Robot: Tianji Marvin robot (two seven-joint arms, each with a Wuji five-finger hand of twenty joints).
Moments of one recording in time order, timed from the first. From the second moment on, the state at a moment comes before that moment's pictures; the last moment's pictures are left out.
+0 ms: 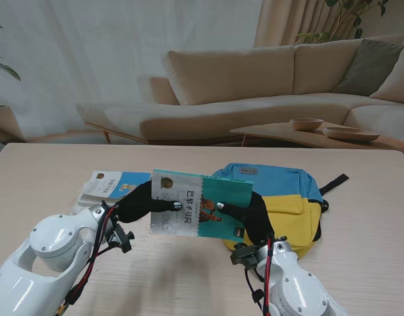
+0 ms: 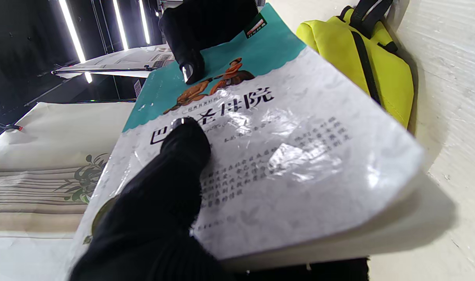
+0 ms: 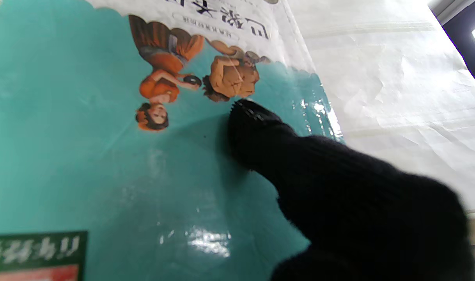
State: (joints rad) left arm 1.58 -1.08 -1.32 -1.79 -0.37 0.09 -0.54; right arm -1.84 -1.22 1.17 -1.93 0.33 -0.13 -0.24; left_hand 1.13 -0.37 0.32 -0.10 0.51 0.15 0.85 0.65 0.89 0.23 0.40 0.78 0.66 0.44 0.72 0.68 0.24 0.49 1.23 0.72; right_hand 0.76 -0.85 1.24 -0.24 1.03 0.08 0.59 0.85 1.10 0.17 0.75 0.45 1.02 0.24 0.78 0.32 0.72 0.38 1.32 0.29
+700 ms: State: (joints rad) left arm 1.60 -1.07 -1.32 -1.80 -0.38 0.13 -0.56; right arm -1.83 -1.23 1.15 -1.94 0.35 -0.14 -0.30; left_hand 1.13 -0.36 0.37 -0.10 0.48 0.13 0.78 0.61 0.82 0.23 0.41 0.73 0.60 0.44 0.65 0.68 0.19 0.49 1.23 0.74; right_hand 0.76 -0.85 1.24 -0.24 1.03 0.08 0.59 0.92 1.09 0.17 0.77 0.45 1.02 0.24 0.78 0.33 0.71 0.38 1.32 0.31
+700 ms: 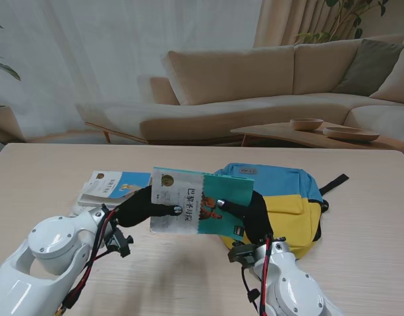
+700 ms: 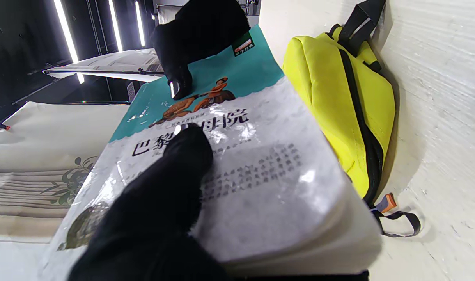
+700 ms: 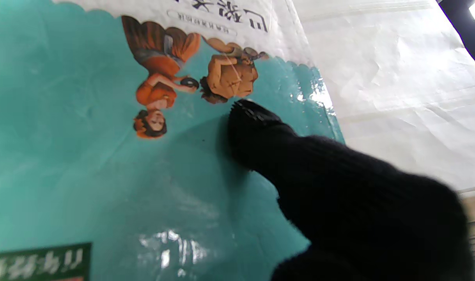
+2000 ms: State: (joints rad) left arm 1.75 -1.09 -1.46 -1.87 -0.29 -0.09 -0.36; right arm -1.81 -1.15 1.32 -1.89 -0.22 -0.06 -0.03; left_hand 1.14 -0.36 0.33 -0.10 0.51 0.14 0.78 1.09 0.84 0.24 0.68 0.91 0.73 0.50 1.00 0.88 0.43 0.55 1.38 1.07; right_hand 0.44 -0.64 1.06 -0.13 0.42 -0.05 0.64 0.41 0.45 0.08 0.64 0.34 0.42 0.10 0.45 0.31 0.13 0.26 1.06 0.33
